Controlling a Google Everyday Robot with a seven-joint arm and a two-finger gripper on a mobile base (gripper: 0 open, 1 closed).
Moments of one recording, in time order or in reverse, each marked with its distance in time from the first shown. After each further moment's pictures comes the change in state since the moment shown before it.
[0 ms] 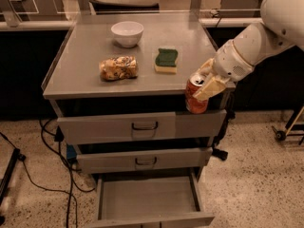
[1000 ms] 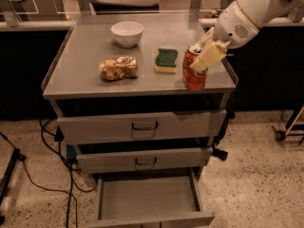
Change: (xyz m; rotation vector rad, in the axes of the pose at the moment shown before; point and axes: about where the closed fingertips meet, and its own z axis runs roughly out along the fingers) arm -0.054 -0.025 -0.056 -0.023 -0.040 0.132
